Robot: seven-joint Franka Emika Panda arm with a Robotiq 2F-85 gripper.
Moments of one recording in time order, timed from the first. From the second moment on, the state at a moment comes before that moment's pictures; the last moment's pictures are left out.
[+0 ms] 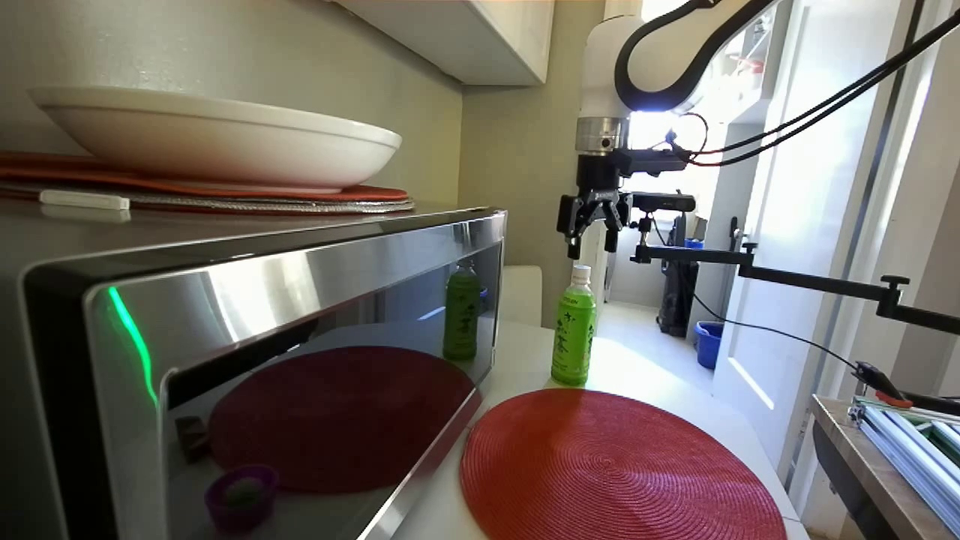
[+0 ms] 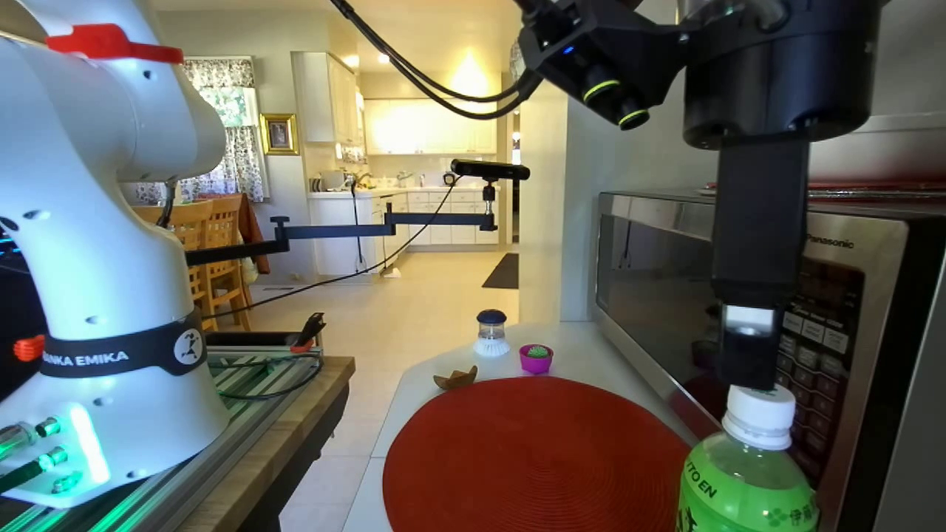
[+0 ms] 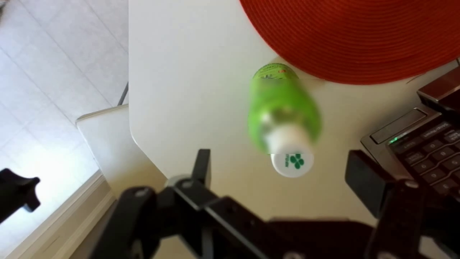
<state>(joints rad) -0.17 0.07 -0.14 -2.22 -0.16 2.32 0.40</state>
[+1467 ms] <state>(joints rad) -0.17 0.10 -0.16 -2.22 -0.06 2.37 0.33</state>
